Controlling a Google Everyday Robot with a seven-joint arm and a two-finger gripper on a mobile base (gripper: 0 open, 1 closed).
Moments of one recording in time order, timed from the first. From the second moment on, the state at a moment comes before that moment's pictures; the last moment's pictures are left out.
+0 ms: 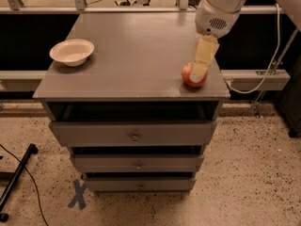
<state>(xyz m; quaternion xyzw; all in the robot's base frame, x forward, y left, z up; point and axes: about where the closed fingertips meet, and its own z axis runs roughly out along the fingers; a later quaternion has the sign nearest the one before) 0.602 -0.129 0.938 -0.64 0.75 -0.01 0.15</state>
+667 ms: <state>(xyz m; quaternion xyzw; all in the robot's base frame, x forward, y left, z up) 0.609 -0.118 0.909 -0.64 0.75 0.01 0.14</state>
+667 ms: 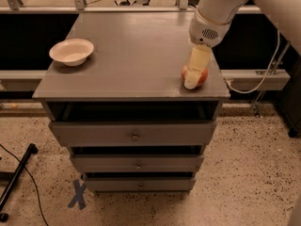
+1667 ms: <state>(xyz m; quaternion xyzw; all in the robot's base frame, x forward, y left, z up) 0.659 -0.137 0.852 -0.63 0.76 0.04 0.17</state>
